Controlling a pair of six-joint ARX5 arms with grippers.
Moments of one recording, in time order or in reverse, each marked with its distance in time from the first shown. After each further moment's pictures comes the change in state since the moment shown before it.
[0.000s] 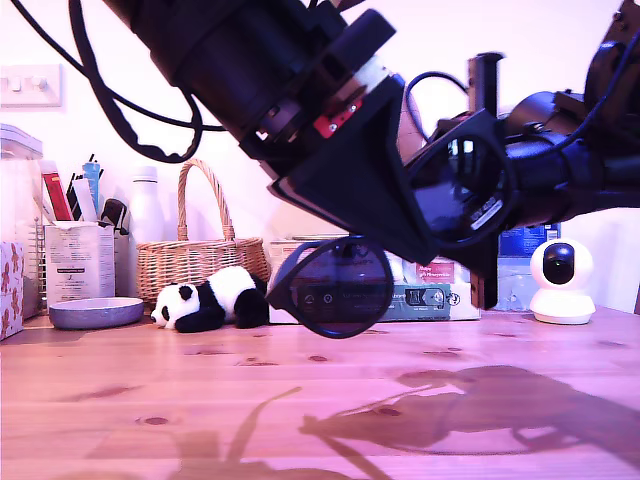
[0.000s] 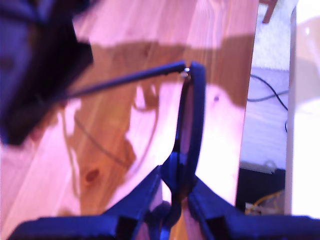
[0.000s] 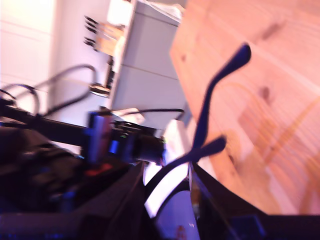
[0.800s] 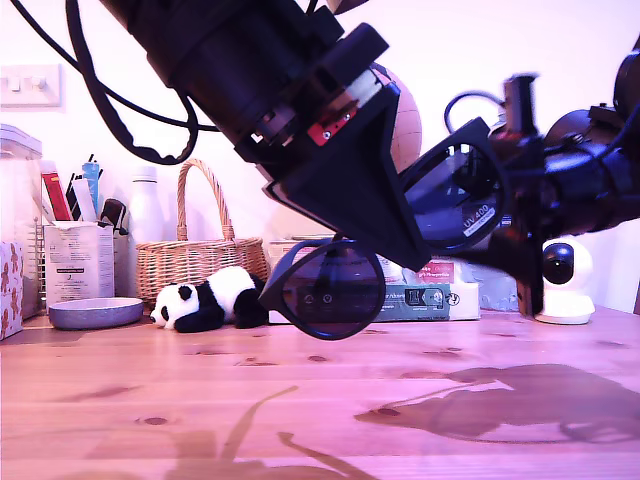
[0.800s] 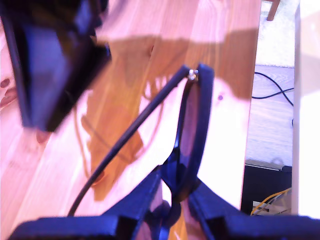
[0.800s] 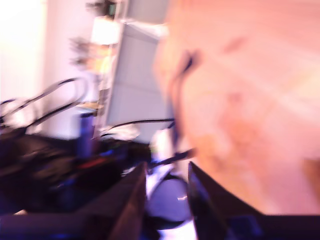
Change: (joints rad) left arm -0.004 0.000 0.000 -0.017 -0.018 0.017; right arm -0.109 0.000 0.002 -0.094 -0.079 -0.088
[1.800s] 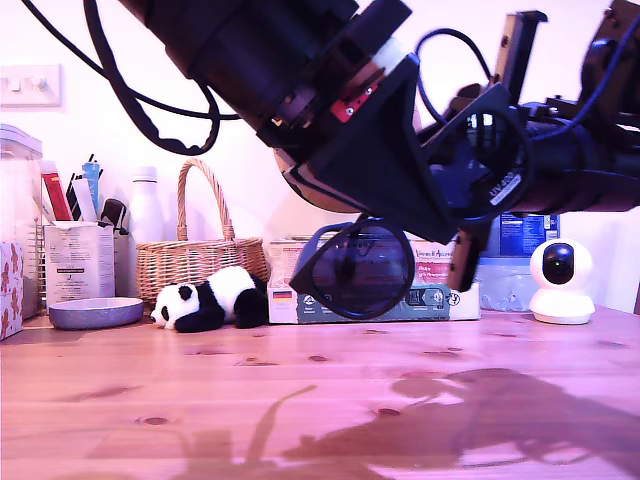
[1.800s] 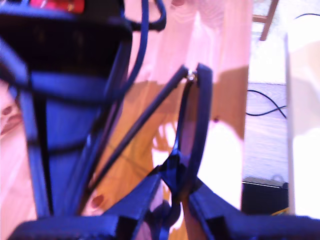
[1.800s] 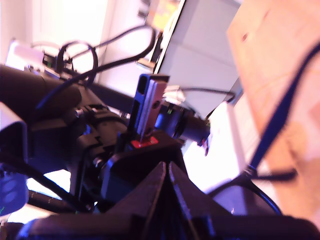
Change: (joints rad) left arm 0.004 0.000 0.000 0.072 0.035 0.004; right arm 0.153 0.000 0.001 0.007 -0.159 -0.089
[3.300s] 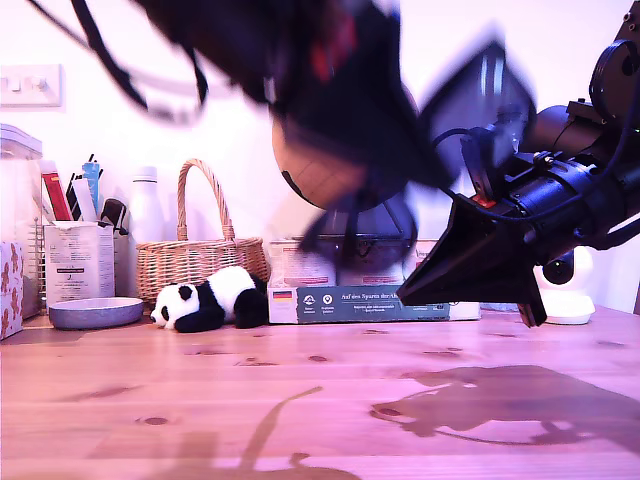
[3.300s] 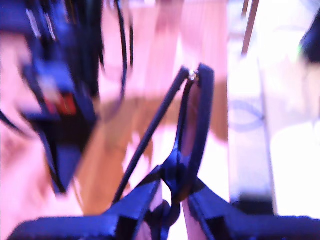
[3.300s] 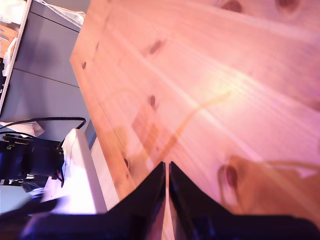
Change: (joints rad) left arm 0.020 -0.090 0.000 -0.004 0.112 0.060; right arm -0.101 0.000 0.008 0.001 0.552 -0.035
